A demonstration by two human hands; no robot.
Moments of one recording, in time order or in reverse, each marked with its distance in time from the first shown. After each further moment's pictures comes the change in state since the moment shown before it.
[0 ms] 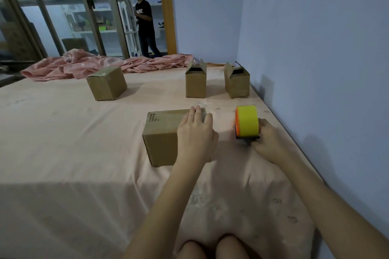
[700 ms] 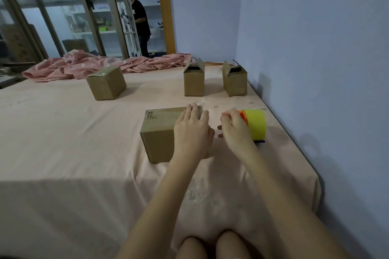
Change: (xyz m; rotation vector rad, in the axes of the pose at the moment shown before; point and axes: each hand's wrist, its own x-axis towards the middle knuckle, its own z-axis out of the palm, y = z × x) left_hand -0.001 0.001 0.000 0.037 -0.010 0.007; right_hand 0.005 -0.087 0.030 0.515 0.067 0.339
